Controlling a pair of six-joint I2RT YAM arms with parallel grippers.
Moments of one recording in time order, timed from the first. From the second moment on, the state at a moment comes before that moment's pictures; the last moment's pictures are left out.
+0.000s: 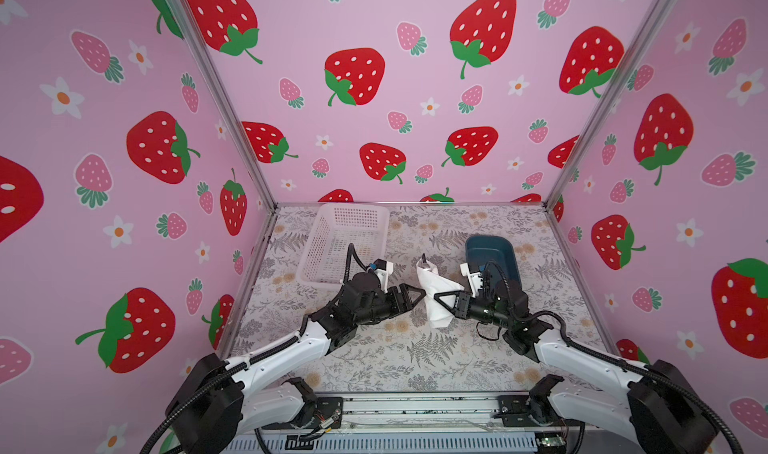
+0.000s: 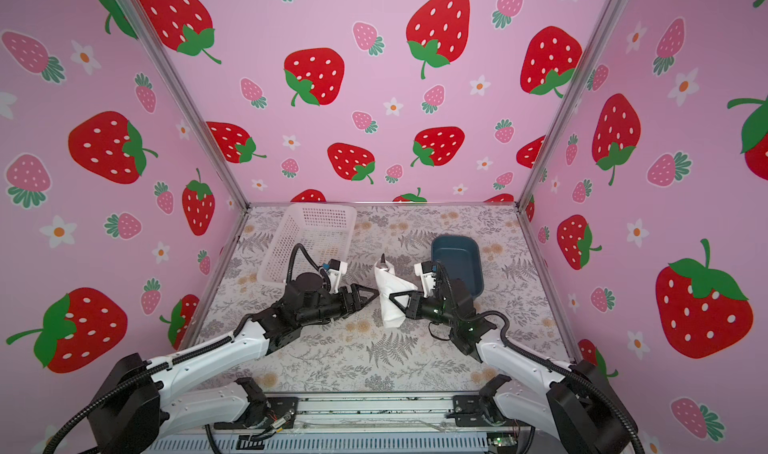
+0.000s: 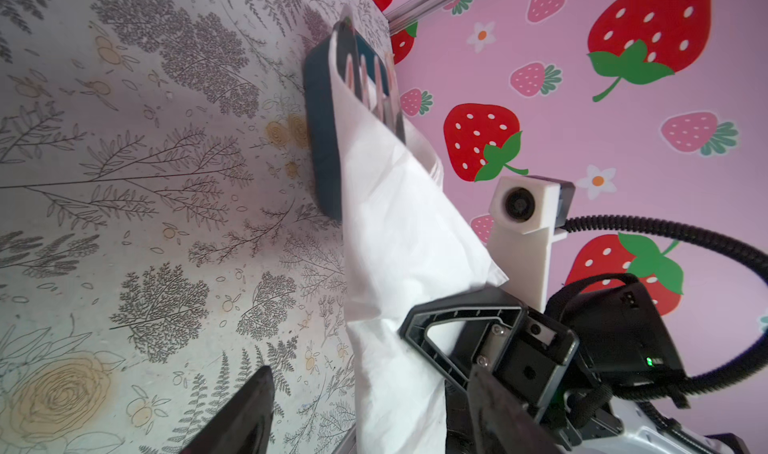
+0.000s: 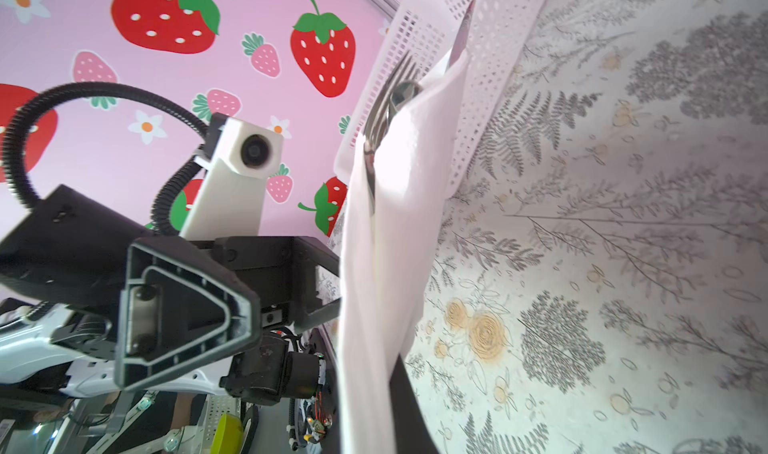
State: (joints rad) left arm -0.72 1.16 0.61 0.18 0.36 -1.04; right arm 0.69 1.09 0.42 0.45 -0.55 0.84
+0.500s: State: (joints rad) left arm -0.72 1.26 0.64 0.37 0.49 -1.11; right arm 0.69 1.07 0.47 0.43 -0.62 0.85
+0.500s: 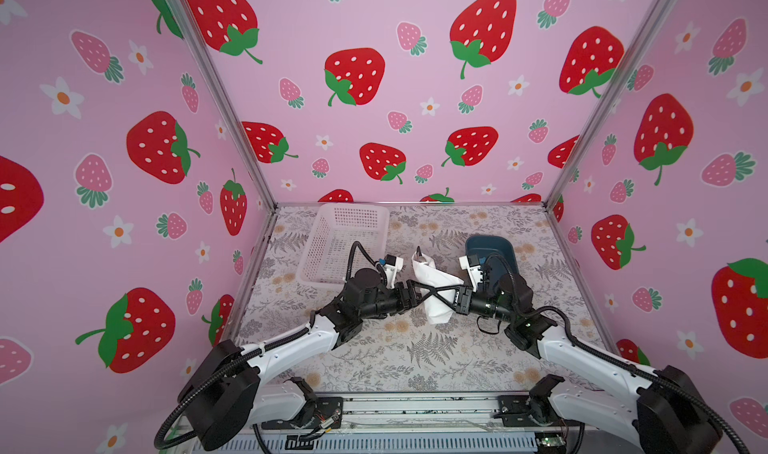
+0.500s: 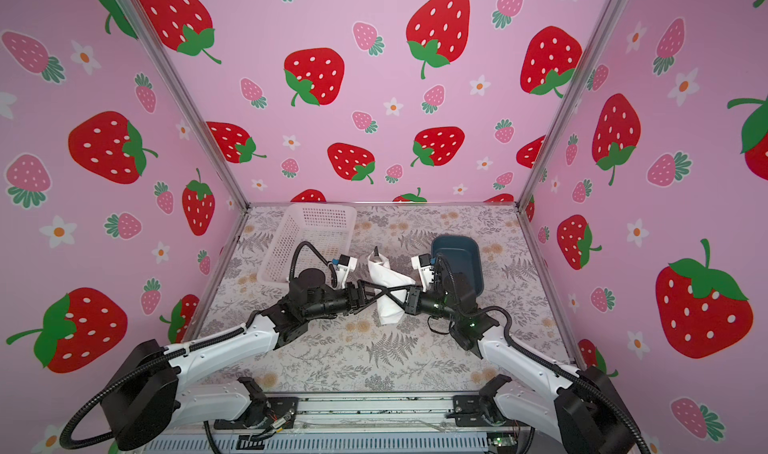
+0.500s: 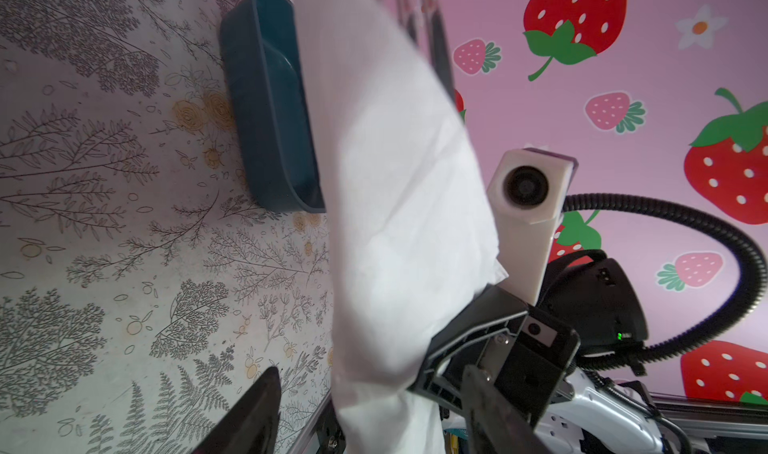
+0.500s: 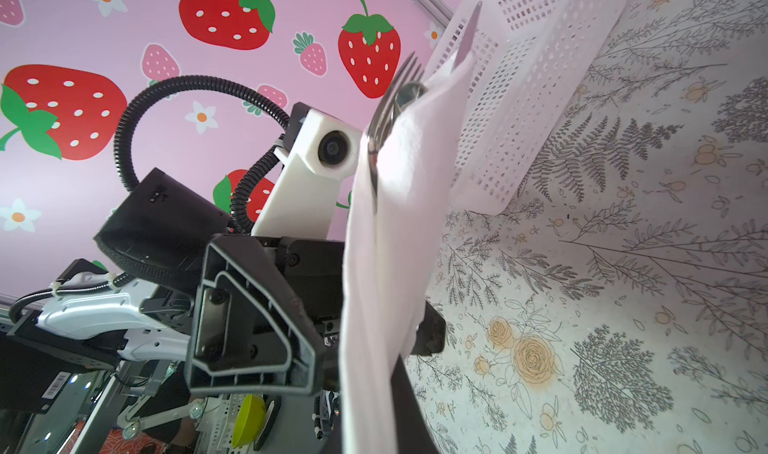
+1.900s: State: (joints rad) left arm -0.70 1.30 0.65 0.59 0.51 -1.20; right arm 0.69 1.03 0.47 0.51 -0.67 0.91
